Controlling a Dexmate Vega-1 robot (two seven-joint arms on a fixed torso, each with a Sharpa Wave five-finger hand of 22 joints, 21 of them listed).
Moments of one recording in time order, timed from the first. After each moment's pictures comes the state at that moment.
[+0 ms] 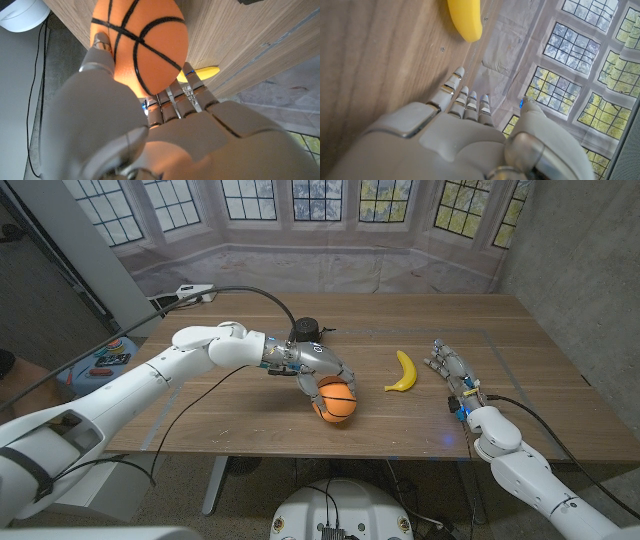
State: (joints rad) left arm 0.51 0.79 0.71 -1.60 0.54 -0.86 -0.42; left_hand 1.11 -0.04 0.29 -0.16 0.19 0.51 -0.04 0.59 0.25 0.39 -0.15 0.64 0.51 0.47 -0.11 0.50 0.45 0.39 0.05 0.41 0.22; right arm -1.23 -0.60 -0.24 -1.59 0.54 0.31 -0.17; right_hand 0.42 0.13 0.26 -0.03 0.19 0.13 0.05 0.19 0.18 0.11 0.06 0.19 0.19 0.11 0.02 0.19 0.20 0.41 0.01 0.19 0.17
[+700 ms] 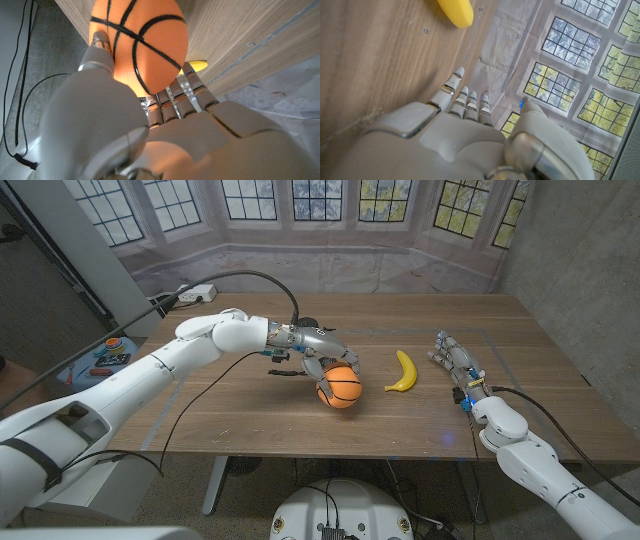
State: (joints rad) left arm 0.46 0.77 0.71 -1.61 0.38 -0.73 -0.54; left_hand 1.11 -0.05 0.29 -0.16 0.19 0.51 -0.04 0.59 0.25 0.39 -0.15 0.64 0.54 0.47 -0.11 0.49 0.45 0.39 0.05 0.42 0.22; right arm -1.22 -0.63 -0.21 -1.64 0.58 0.24 -0.16; right_hand 0.42 0.13 0.26 -0.03 0.19 0.13 0.05 0.19 0.18 0.11 0.06 0.19 0.19 0.11 0.02 0.19 0.20 0.41 0.01 0.19 0.17
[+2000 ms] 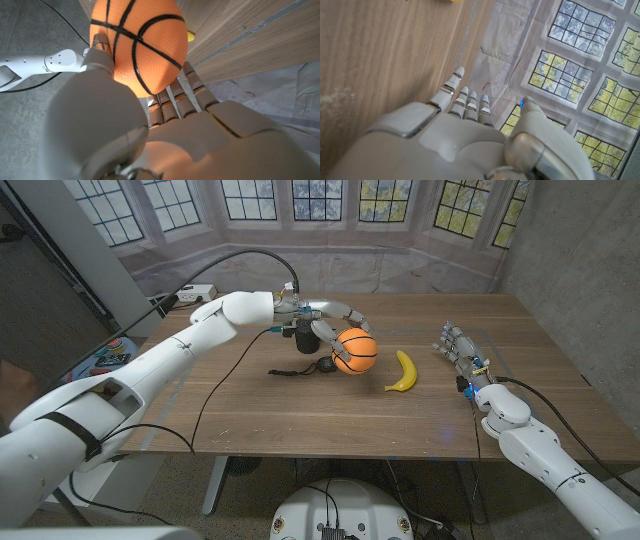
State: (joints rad) left arm 0.33 0.62 0.74 -1.36 0.08 -0.63 -0.62; left_hand 1.10 -0.03 0.28 -0.16 0.19 0.49 -0.03 0.60 0.25 0.40 -0.13 0.66 0.57 0.49 -0.09 0.47 0.45 0.38 0.05 0.43 0.22; right arm -1.17 -0.63 -0.18 -1.64 0.63 0.16 -0.18; right_hand 0.41 0.13 0.26 -0.04 0.19 0.13 0.05 0.19 0.18 0.11 0.06 0.19 0.19 0.11 0.02 0.19 0.20 0.42 0.01 0.19 0.17
